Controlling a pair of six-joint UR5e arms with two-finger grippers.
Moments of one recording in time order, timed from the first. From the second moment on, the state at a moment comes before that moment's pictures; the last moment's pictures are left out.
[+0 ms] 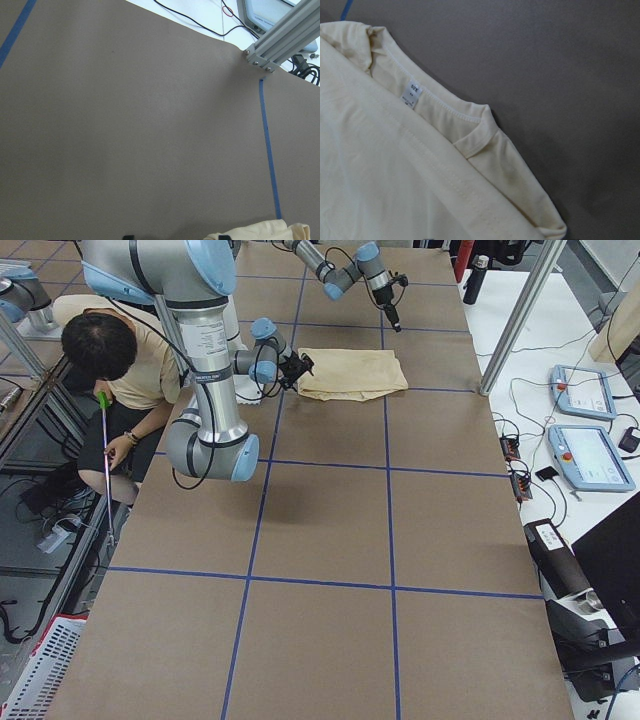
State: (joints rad) left arm -0.78 -2.08 -1.45 -2.40 -1.77 -1.38; right arm 0.11 -1.14 1.84 -1.23 1.28 2.38
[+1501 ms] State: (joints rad) left arm -0.78 -2.05 -1.49 -2.40 -1.78 -1.38; right arm 0.11 -1.14 1.81 -1.23 1.28 2.45
